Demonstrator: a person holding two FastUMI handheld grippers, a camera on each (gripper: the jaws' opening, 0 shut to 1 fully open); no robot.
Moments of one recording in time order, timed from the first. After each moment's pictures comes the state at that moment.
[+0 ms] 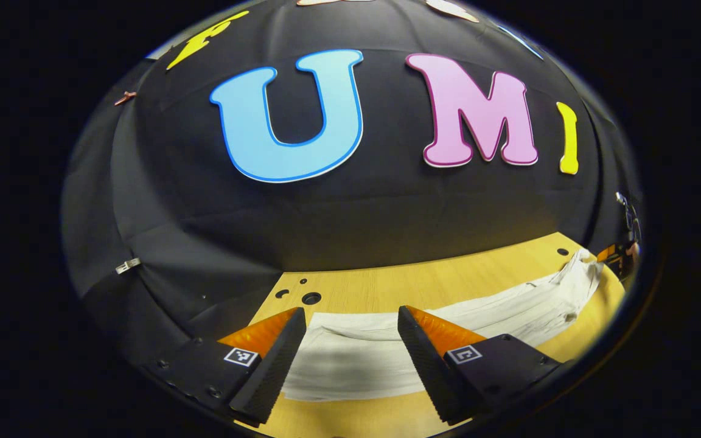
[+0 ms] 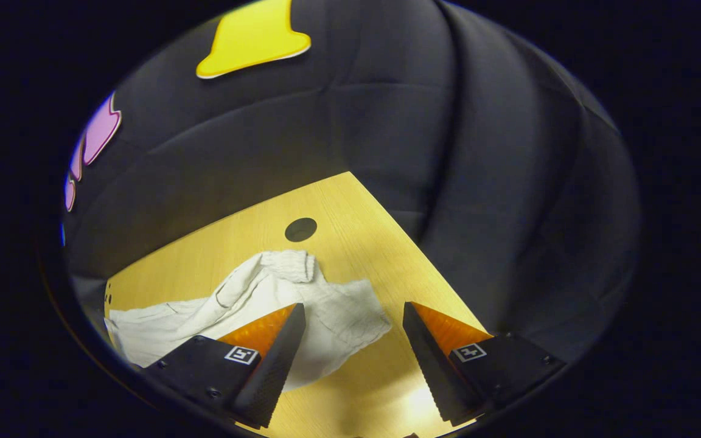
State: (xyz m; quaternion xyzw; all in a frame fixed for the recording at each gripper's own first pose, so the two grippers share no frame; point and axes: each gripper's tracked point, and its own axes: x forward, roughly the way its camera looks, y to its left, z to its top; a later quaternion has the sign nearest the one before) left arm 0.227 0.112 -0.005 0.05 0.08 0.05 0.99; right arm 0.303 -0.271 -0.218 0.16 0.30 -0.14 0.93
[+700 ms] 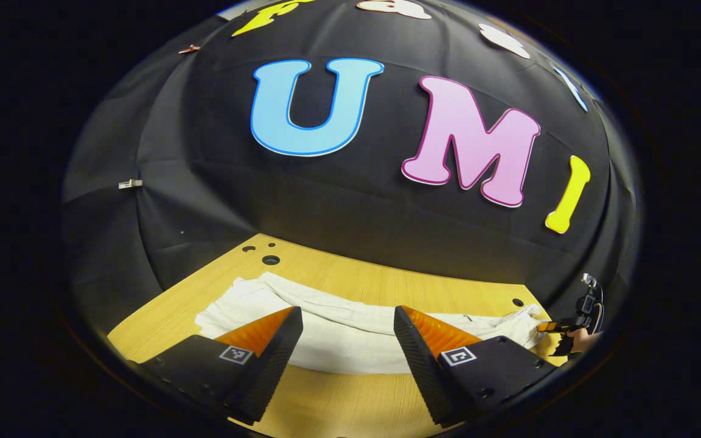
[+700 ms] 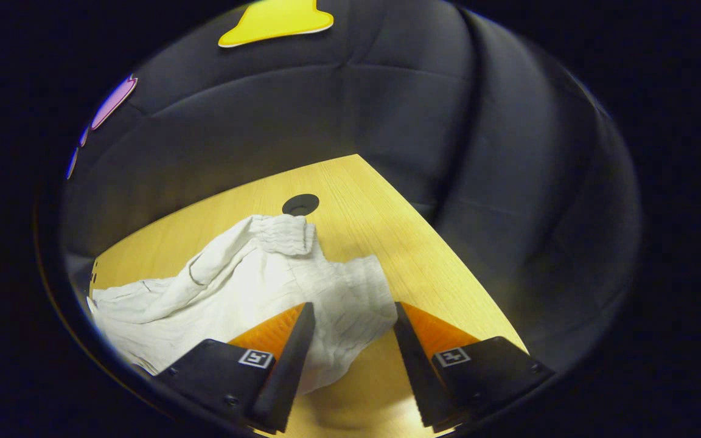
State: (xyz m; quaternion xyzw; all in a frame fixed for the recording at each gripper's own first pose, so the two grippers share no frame) left arm 0.182 0.005 -0.032 -0.10 0.08 0.04 0.99; right arm 0.312 -0.257 -0.253 0.11 0.31 -0.13 0.94
